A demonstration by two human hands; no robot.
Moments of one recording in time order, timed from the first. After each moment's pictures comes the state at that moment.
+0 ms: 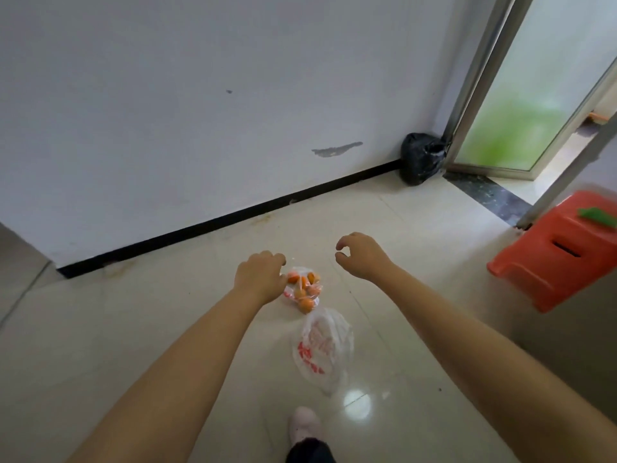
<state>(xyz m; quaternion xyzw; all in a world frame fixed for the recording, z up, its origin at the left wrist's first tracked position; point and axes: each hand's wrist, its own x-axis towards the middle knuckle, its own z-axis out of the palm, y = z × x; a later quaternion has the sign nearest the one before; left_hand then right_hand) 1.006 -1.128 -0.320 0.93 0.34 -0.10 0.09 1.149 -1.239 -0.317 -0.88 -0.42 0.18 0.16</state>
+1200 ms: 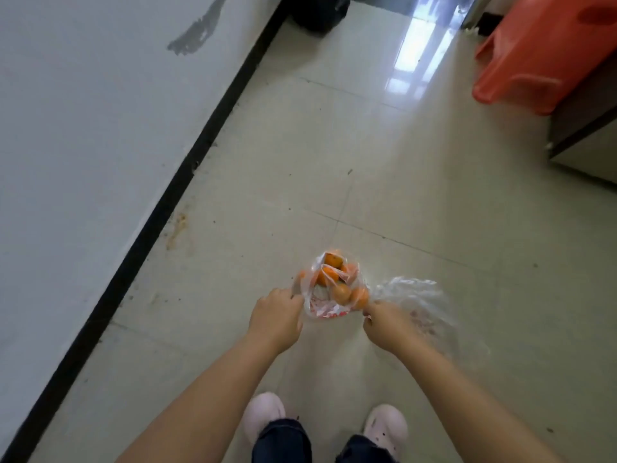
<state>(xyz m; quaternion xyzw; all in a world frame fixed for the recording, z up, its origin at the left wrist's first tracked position) 1.280 -0.653 -0.708 0.94 -0.13 -0.33 0.01 1.270 -0.845 -0.735 -0.91 0.03 0.39 0.14</state>
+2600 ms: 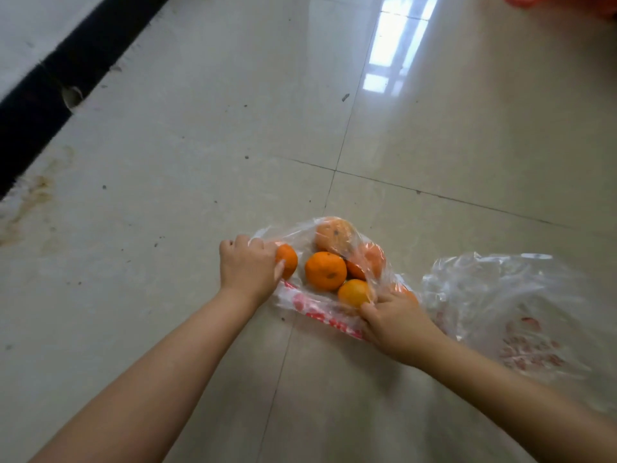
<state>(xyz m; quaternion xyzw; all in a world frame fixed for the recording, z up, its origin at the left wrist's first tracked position) 1.371 -0.660 -1.132 0.99 -0.14 -0.02 -0.07 1.294 -0.877 -1.125 -0.96 -0.23 0.16 0.02</state>
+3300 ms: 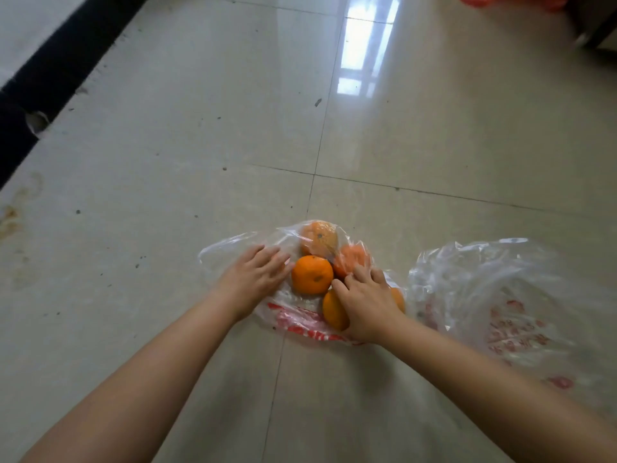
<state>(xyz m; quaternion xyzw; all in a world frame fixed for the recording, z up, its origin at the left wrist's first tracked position) 1.386 -0.657 -1.142 0.88 -0.45 -0.03 -0.13 1.314 -0.855 -1.125 -0.96 -0.13 0.24 -0.01</state>
